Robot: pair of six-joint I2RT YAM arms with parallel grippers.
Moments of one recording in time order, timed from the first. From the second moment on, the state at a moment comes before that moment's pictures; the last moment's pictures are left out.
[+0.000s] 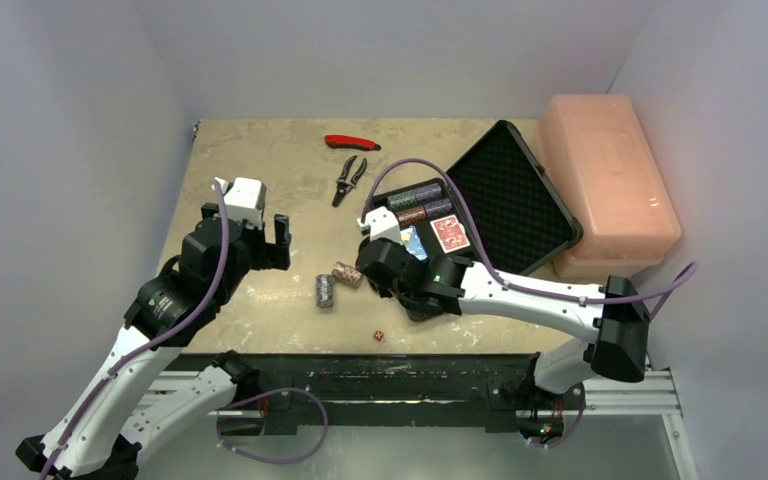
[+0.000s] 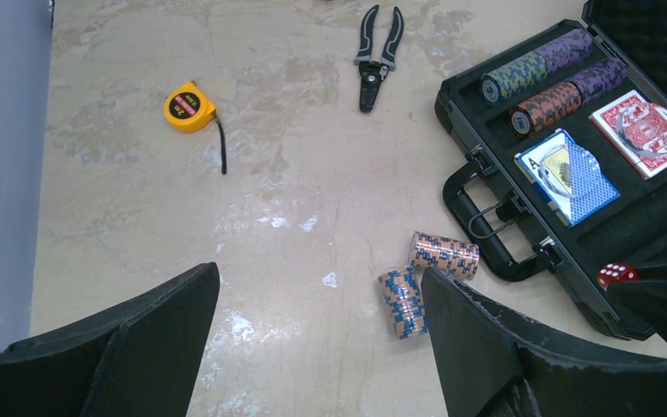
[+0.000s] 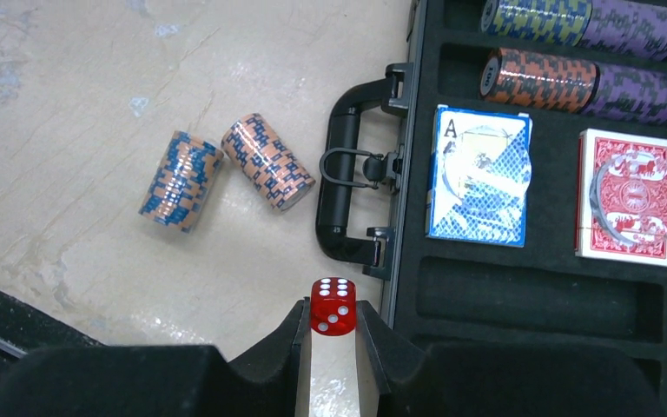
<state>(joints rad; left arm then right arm) -0.60 0.73 1.06 -0.77 -0.41 -0.18 1.19 1.47 1.21 -0.58 0.57 0.50</state>
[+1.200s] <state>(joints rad) -0.60 0.73 1.06 -0.77 -0.42 -0.17 0.92 1.59 1.39 -0.52 0.53 0.34</state>
